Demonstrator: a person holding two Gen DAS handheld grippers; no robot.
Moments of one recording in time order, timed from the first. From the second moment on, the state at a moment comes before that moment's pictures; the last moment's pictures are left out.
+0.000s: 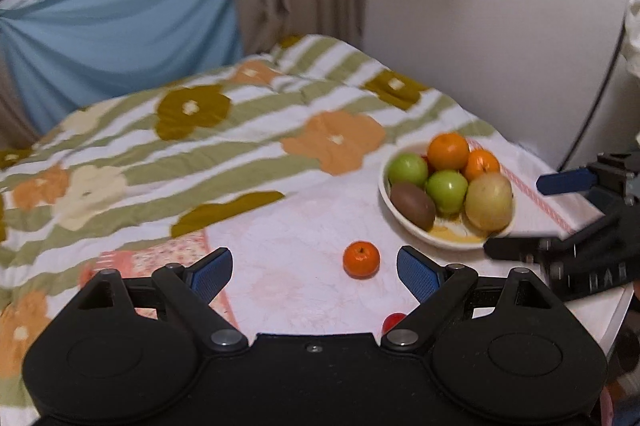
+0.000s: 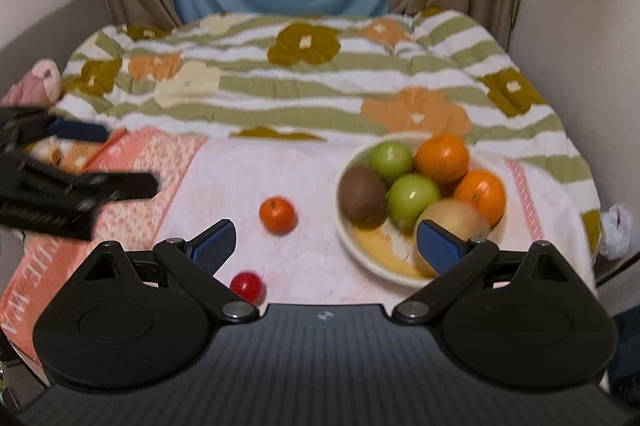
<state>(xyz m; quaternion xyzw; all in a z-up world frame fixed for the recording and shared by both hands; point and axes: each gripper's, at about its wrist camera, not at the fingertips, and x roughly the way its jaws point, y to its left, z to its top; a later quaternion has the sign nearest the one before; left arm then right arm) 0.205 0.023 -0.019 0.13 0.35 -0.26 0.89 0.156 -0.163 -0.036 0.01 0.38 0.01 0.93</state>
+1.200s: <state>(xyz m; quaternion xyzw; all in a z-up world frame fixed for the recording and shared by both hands) 0.286 -0.056 -0.139 0.25 0.40 -0.41 0.78 0.197 -0.090 -0.139 0.02 0.48 0.00 0.88</state>
